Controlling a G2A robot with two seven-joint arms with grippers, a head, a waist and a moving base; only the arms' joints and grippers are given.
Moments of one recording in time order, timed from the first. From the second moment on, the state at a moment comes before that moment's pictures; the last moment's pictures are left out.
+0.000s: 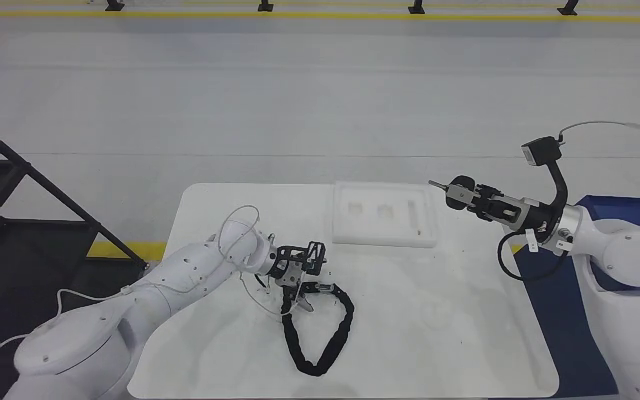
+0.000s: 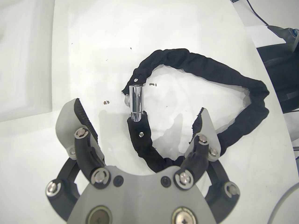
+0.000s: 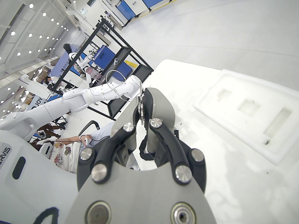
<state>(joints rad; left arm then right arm) 0.50 -1.13 -0.17 -0.90 1.38 -1.01 0.37 -1.14 -0.92 1.58 -1.73 0.19 -0.30 1.05</state>
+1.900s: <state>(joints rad) 0.63 -1.16 -0.27 -0.83 1.56 -0.81 0.50 -1.14 -0.92 1.58 -1.73 0.19 -0.30 1.05</state>
